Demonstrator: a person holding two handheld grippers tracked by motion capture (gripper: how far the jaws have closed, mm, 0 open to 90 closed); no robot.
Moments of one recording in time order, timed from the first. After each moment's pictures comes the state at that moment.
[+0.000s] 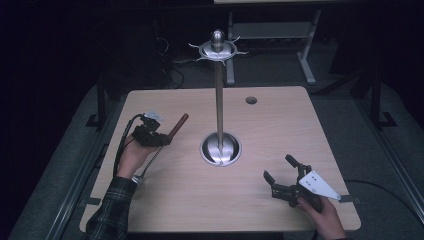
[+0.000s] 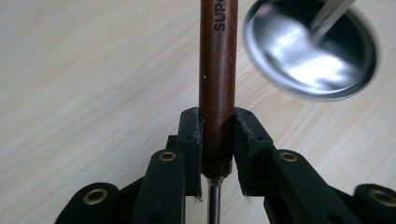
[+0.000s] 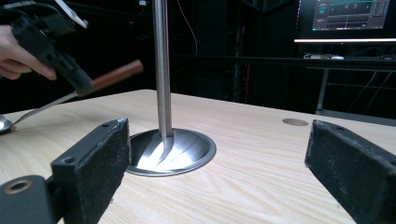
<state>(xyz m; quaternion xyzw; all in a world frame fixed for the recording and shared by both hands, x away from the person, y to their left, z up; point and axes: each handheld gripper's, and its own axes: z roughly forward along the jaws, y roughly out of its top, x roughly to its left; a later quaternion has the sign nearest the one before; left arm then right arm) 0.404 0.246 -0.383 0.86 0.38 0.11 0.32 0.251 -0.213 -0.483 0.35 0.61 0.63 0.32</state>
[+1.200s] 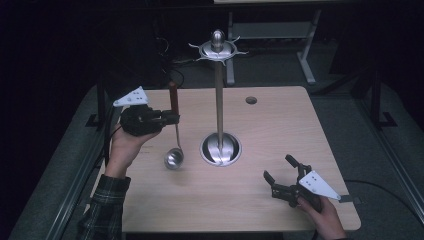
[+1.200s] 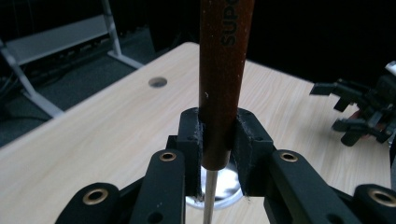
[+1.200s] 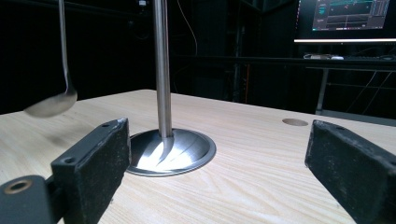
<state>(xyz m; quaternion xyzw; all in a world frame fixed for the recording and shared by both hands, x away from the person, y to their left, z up) 0.360 0.226 -0.274 0.81 0.25 0.14 0.51 0.251 -0.213 -0.483 0.35 0.61 0.63 0.32</state>
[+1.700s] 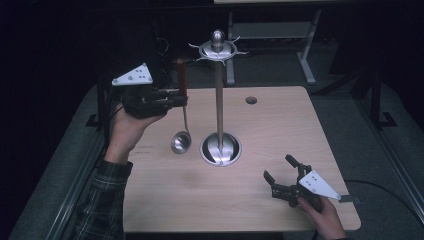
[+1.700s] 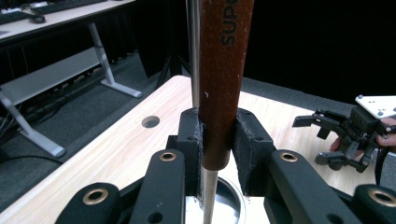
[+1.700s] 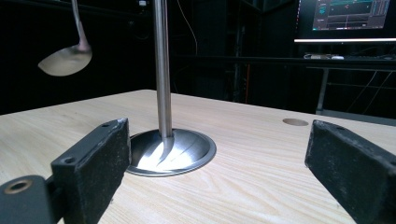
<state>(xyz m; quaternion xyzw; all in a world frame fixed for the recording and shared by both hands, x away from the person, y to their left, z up) 0.365 0.203 -0.221 0.81 0.20 0.15 0.54 0.252 -0.213 -0.483 0.35 0.61 0.63 0.32</state>
